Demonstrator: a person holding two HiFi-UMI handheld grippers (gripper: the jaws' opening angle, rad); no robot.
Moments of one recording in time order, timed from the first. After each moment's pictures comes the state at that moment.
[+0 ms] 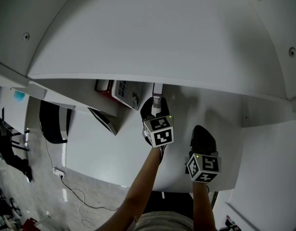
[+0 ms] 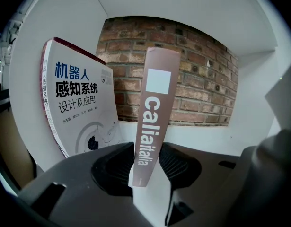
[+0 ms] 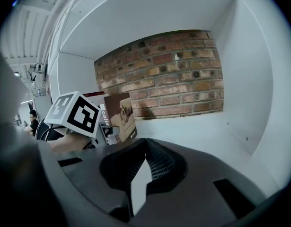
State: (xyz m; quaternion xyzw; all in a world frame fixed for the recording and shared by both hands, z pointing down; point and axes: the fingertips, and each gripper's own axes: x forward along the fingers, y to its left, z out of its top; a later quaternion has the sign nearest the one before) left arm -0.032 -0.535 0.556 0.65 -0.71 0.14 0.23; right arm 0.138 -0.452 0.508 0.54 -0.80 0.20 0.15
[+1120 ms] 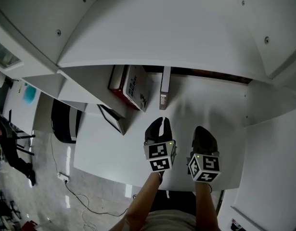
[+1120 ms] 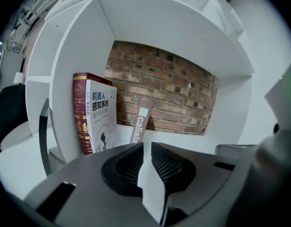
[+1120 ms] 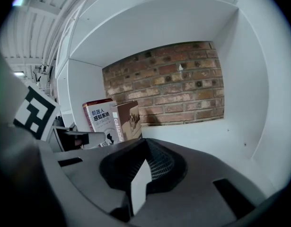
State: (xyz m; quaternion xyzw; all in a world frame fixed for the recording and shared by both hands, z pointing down) left arm -0.010 -0.438 0.495 0.70 -0.68 0.09 0.23; right arm 0.129 -0.427 0.476 0.54 -0.81 0.17 0.13
